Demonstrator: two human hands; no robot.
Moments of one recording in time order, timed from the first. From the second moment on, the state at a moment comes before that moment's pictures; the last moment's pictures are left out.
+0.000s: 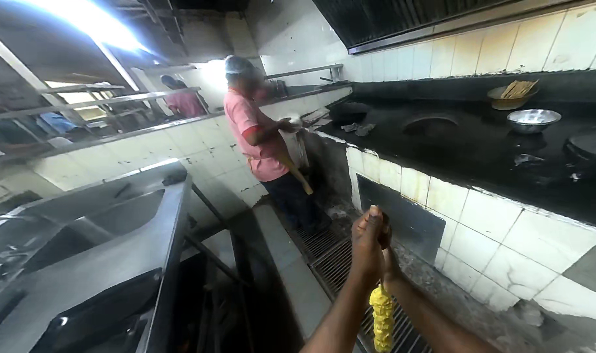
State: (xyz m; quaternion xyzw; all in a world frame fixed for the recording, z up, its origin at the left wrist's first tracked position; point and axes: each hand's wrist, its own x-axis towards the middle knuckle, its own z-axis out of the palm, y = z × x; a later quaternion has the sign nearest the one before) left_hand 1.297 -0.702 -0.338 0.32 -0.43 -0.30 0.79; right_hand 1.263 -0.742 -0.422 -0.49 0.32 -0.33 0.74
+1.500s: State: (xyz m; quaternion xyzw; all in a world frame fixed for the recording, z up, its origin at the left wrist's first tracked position) left_hand 1.291 -0.706 -0.353 0.26 -0.41 -0.33 0.81; right_hand 1.145 -0.748 -0.444 -0.46 0.34 -0.47 0.67
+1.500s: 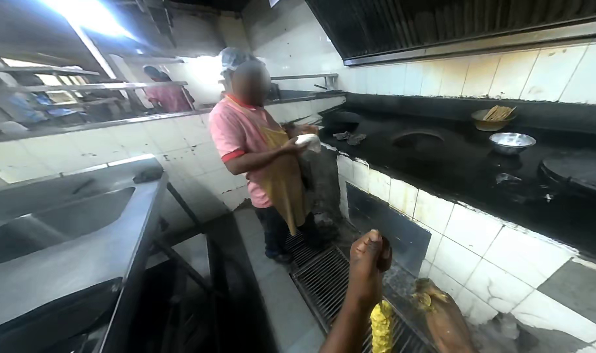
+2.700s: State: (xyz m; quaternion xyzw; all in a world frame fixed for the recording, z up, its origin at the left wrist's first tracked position) left_hand 1.301 -0.716 -0.345 0.24 -0.45 -0.40 0.76; right_hand 1.153 -0.756 -0.432 -0.73 0.23 -0.37 0.53
